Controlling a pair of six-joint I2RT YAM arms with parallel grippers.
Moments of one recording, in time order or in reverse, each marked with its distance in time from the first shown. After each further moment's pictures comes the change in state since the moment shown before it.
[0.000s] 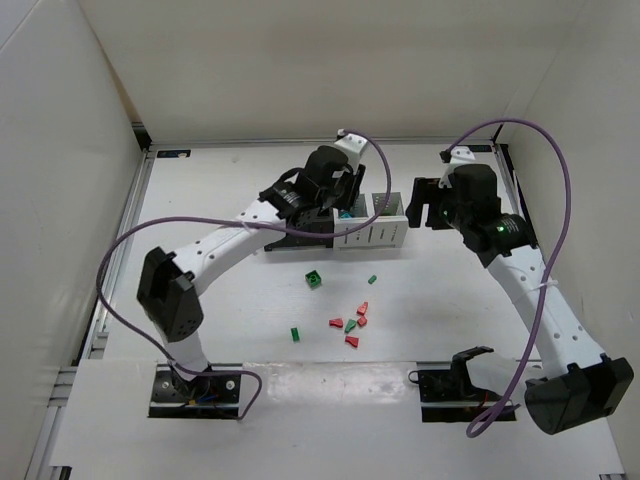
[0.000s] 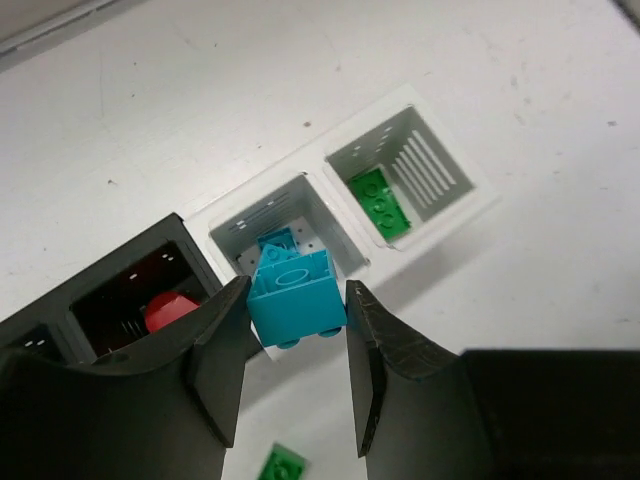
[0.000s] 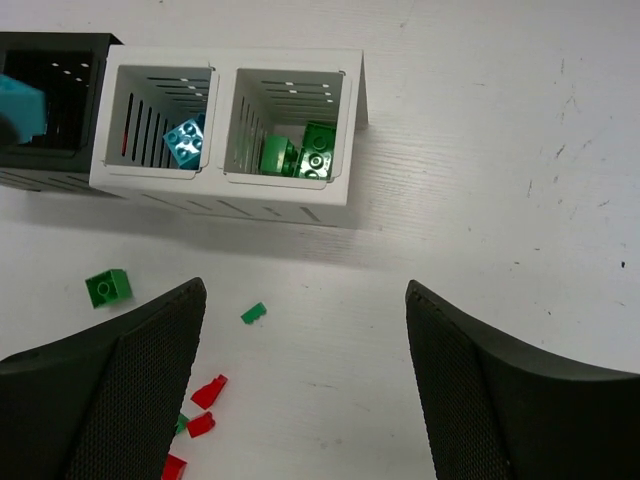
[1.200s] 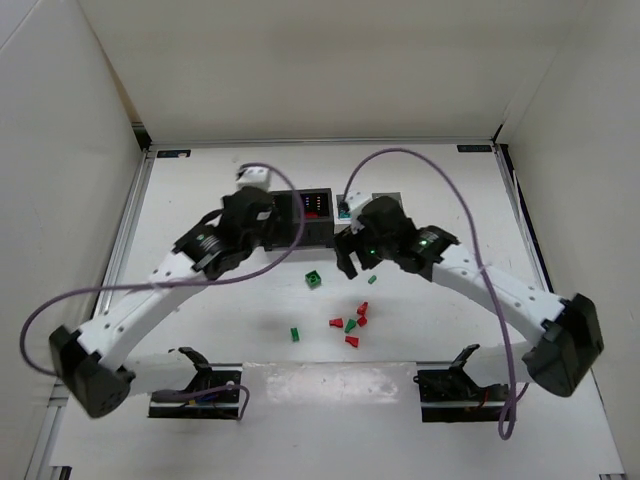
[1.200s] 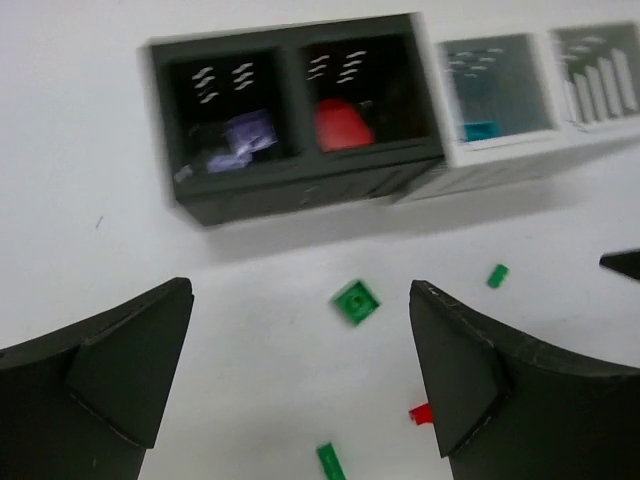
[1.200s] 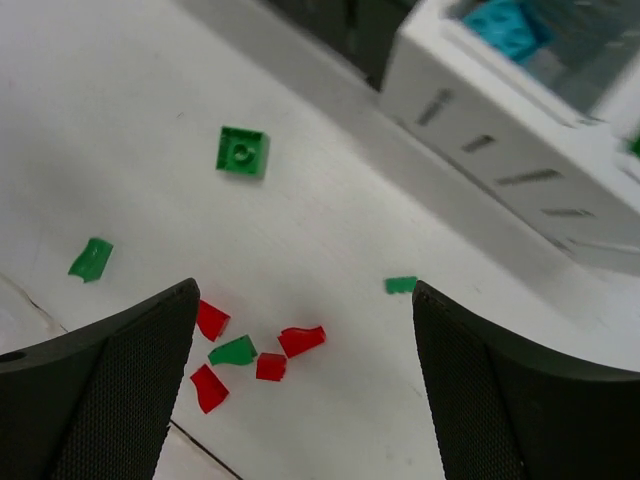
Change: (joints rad) left arm 0.081 -0.449 -0.369 -0.232 -0.183 -0.255; right arm 0.458 0.150 -0.075 0.084 -0.019 -0.084
